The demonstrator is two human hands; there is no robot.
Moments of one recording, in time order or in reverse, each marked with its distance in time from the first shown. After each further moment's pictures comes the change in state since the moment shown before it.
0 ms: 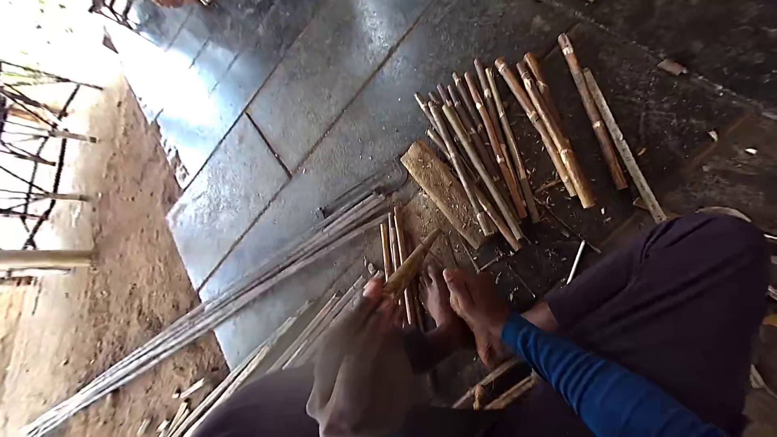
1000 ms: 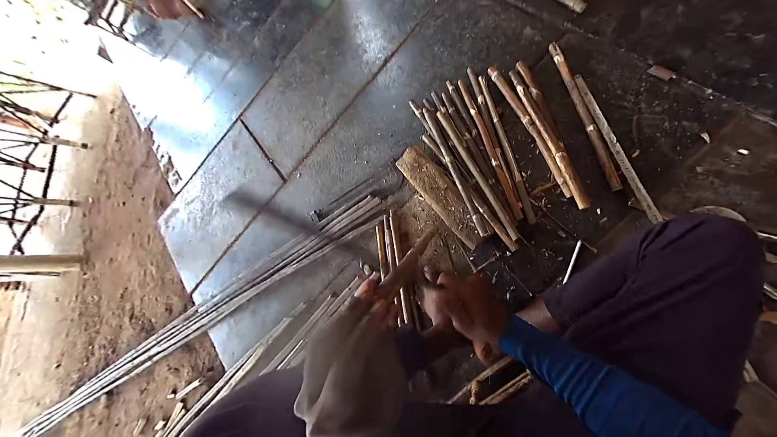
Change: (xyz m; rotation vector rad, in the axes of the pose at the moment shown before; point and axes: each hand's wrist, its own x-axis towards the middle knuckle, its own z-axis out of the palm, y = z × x) left_hand -0.001 -0.002 0.000 -0.001 -0.024 -0.012; right_hand 0.000 -0.014 -0.012 -0.019 -0.035 -0.069
